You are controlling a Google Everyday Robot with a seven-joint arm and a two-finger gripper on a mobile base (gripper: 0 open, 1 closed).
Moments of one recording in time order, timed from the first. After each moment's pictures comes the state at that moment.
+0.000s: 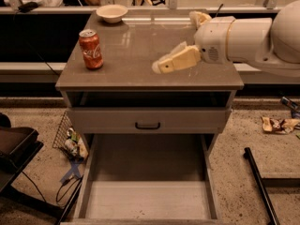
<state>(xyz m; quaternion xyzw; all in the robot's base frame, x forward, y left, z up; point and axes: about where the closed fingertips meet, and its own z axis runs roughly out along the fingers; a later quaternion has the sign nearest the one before) 0.590 -0.059 0.979 -0.45 0.66 0.20 0.57</state>
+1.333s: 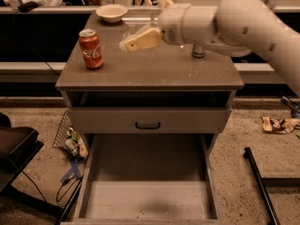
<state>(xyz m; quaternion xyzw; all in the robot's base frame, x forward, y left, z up) 0.671 0.016 0.987 -0.44 0.63 0.22 0.60</state>
